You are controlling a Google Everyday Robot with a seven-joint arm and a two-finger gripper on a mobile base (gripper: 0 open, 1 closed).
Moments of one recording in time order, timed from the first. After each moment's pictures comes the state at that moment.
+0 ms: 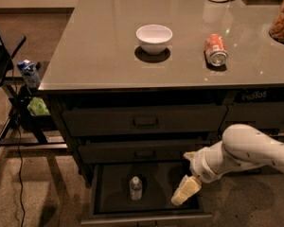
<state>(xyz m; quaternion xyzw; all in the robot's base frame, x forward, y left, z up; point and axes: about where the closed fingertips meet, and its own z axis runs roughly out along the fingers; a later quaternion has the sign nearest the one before) 0.431 -0.138 0.573 -0.51 0.81 0.22 0.19</state>
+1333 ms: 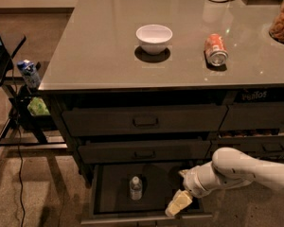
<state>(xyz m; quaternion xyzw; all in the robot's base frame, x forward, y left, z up) 0.425 -0.129 0.463 -0.47 0.82 0.27 0.18</state>
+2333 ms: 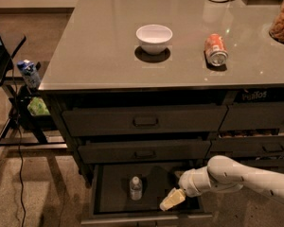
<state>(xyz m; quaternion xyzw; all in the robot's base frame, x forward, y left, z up) 0.463 -0.124 0.387 -0.43 0.82 0.30 0.22</state>
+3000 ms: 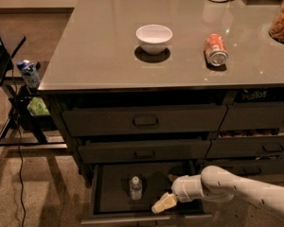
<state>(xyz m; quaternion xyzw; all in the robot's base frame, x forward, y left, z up) 0.467 -0.099 0.351 -0.41 0.82 0.31 0.26</state>
